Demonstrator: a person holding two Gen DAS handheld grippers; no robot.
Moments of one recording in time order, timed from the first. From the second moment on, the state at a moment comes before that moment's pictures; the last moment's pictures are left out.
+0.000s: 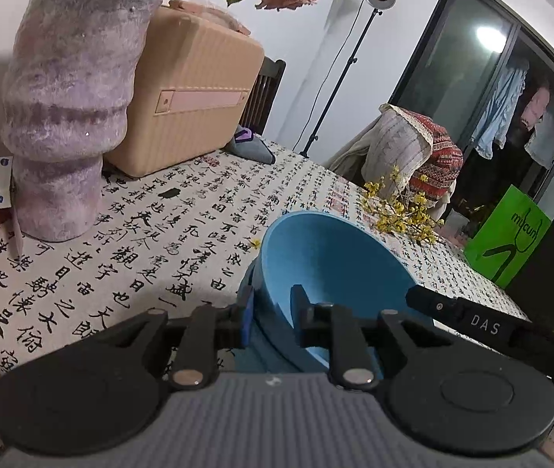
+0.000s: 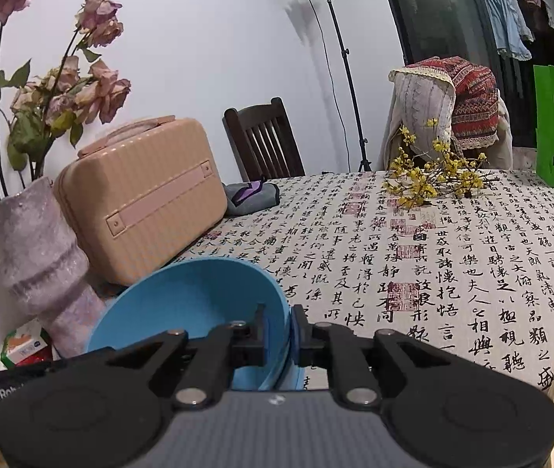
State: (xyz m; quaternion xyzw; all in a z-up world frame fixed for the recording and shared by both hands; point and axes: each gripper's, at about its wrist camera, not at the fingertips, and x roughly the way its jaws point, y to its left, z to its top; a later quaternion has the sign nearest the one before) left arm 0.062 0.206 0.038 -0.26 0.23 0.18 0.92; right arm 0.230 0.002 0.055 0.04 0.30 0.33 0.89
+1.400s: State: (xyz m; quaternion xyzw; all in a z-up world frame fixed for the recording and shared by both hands) left arm -0.029 0.176 0.028 -0.16 0.14 0.19 0.96; right arm 0.155 -0.083 0.038 0.02 0.23 0.38 0.90
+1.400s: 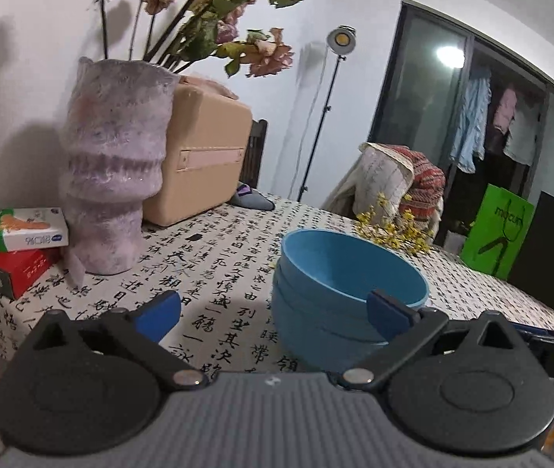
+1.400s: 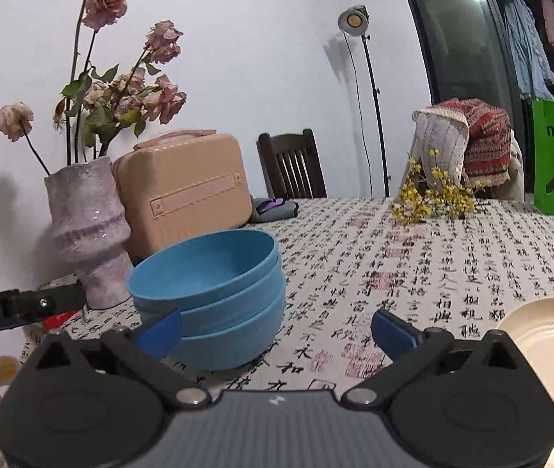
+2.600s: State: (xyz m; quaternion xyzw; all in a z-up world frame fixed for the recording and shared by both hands) left arm 0.121 0.268 0.034 -0.20 0.35 0.09 0.91; right arm 0.293 0.025 0.029 0.02 0.50 0.36 0.79
